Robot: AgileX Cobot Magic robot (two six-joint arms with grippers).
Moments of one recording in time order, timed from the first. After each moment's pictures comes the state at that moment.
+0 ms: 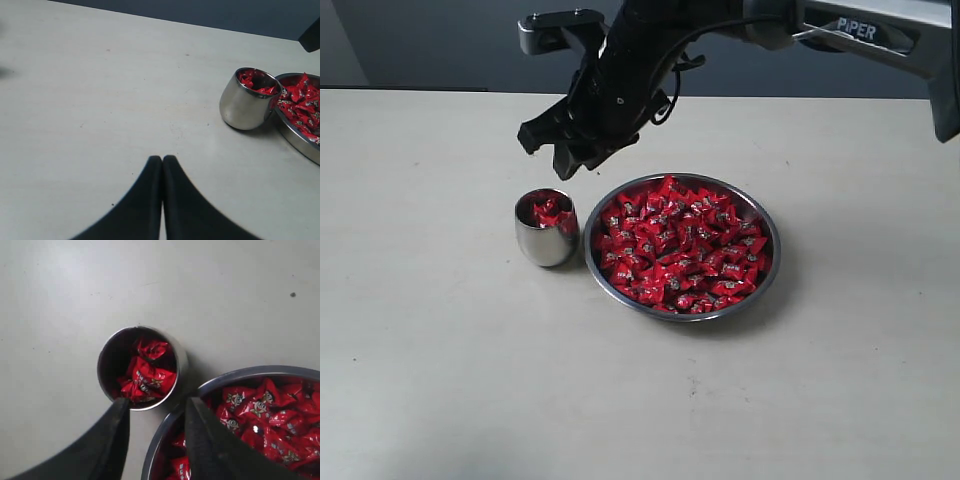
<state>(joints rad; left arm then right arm) 0.25 0.00 -0.02 -0.49 0.52 0.30 0.77 2.15 -1.87 0.33 0.99 -0.23</state>
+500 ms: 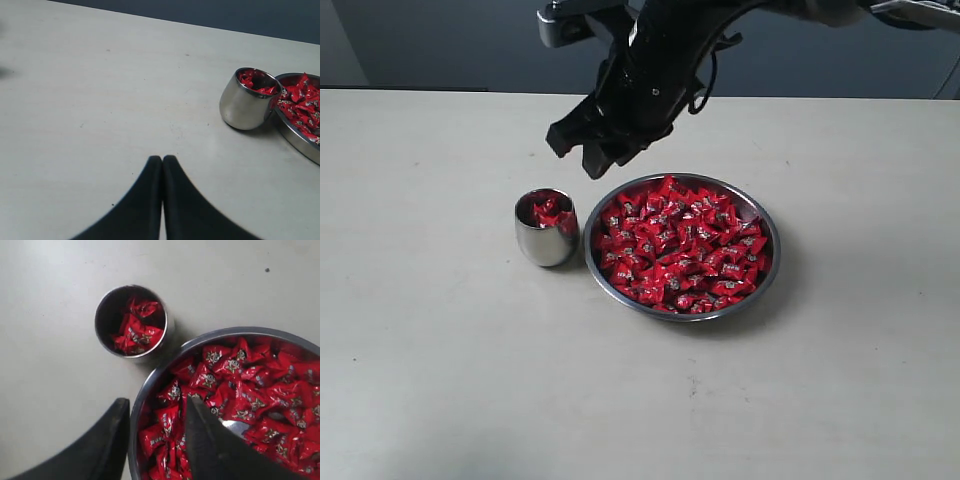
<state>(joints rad) 0.25 0.00 -0.02 -0.49 0.52 0.30 0.77 1.99 -1.72 0.26 1.00 -0.24</state>
